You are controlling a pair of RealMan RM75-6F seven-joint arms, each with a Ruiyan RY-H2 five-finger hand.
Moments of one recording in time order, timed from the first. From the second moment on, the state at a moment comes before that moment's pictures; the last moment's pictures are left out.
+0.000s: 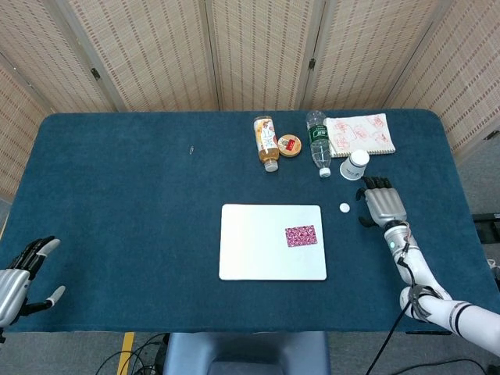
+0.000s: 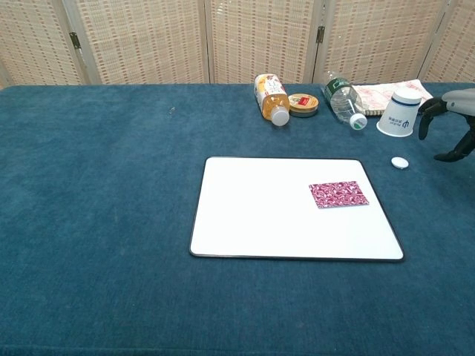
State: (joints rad) left arm -0.13 -1.02 0.04 -1.55 1.61 1.45 -0.29; right arm 0.69 -1.39 0.14 -1.25 -0.88 0.81 -0.33
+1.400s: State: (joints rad) left arm -0.14 -1.02 0.03 -1.52 1.59 1.42 -0.34; right arm 0.76 -1.61 0.17 -0.96 -0.89 0.70 -0.34
